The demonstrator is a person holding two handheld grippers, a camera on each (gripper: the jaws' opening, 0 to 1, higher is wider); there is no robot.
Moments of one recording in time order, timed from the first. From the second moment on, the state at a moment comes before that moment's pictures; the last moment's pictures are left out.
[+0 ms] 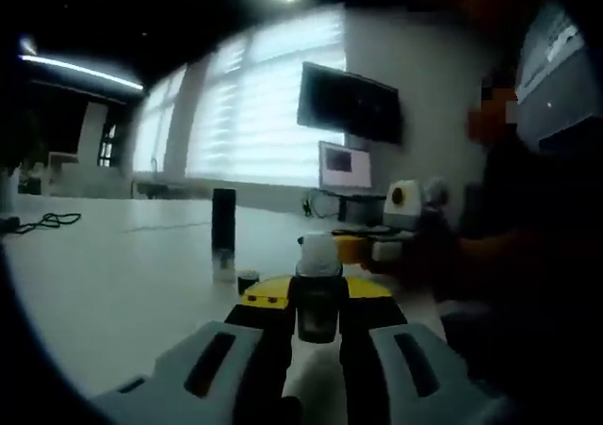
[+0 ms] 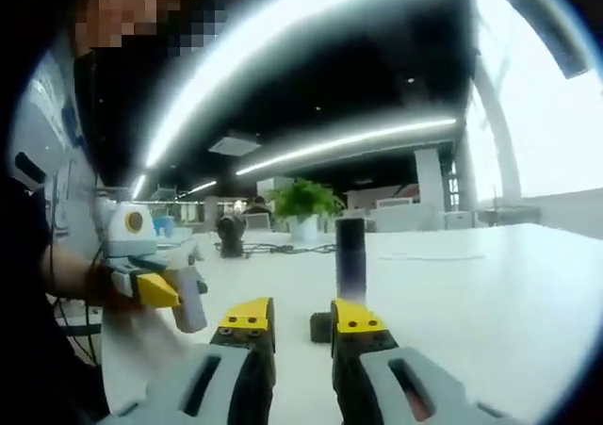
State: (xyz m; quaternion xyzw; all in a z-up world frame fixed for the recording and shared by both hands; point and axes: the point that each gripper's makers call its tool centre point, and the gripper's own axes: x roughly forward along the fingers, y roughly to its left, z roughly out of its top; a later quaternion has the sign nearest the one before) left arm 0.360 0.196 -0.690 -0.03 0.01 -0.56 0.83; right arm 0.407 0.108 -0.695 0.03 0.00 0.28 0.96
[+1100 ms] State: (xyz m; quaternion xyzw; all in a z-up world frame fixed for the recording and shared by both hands) left arm 0.347 0.188 -0.695 -0.01 0.00 -0.59 0.81; right arm 0.461 0.139 -0.741 -0.06 0.11 0.19 0.97
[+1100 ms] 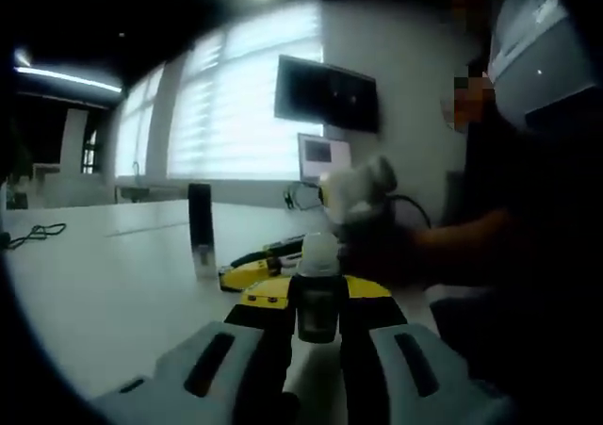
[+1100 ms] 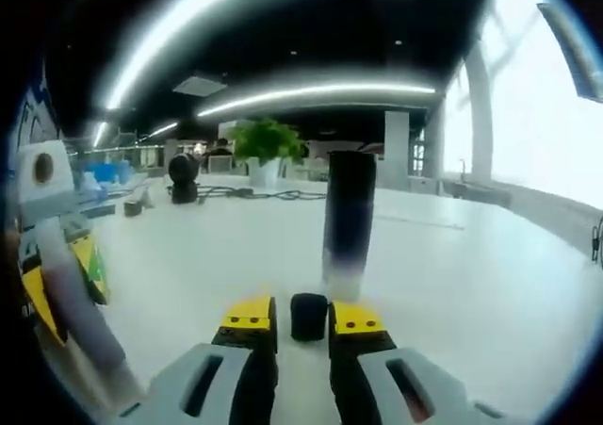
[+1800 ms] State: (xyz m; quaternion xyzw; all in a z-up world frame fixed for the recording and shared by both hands) left arm 0.348 0.187 -0.697 -0.01 0.01 -0.59 0.81; right arm 0.451 0.132 -0.723 -0.02 0.08 0.21 0.97
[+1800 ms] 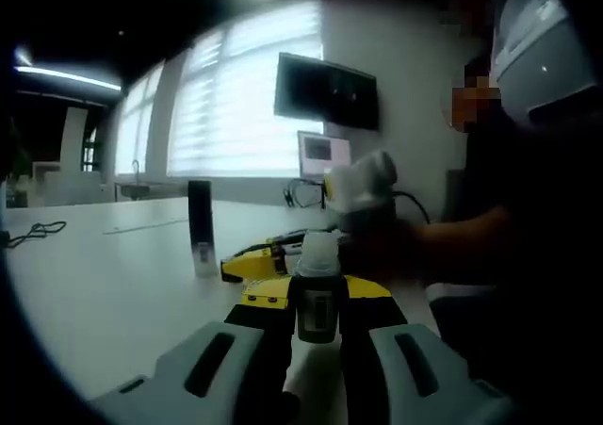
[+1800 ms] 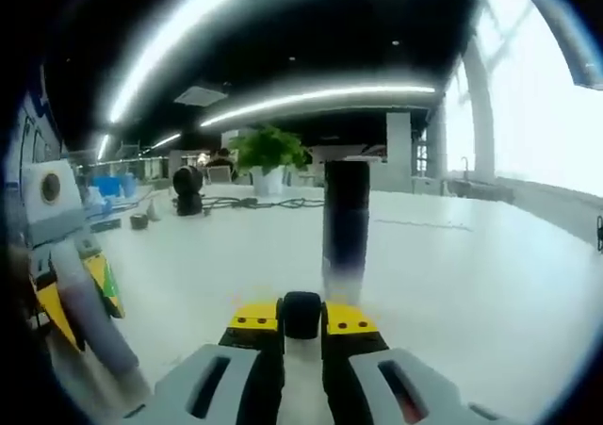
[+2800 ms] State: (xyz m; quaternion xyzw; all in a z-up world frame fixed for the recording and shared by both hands) left arm 0.335 0.183 -0.705 0.01 0.02 -0.62 0.78; right arm 0.348 0.177 -0.632 0.01 -0.01 0.53 0.84
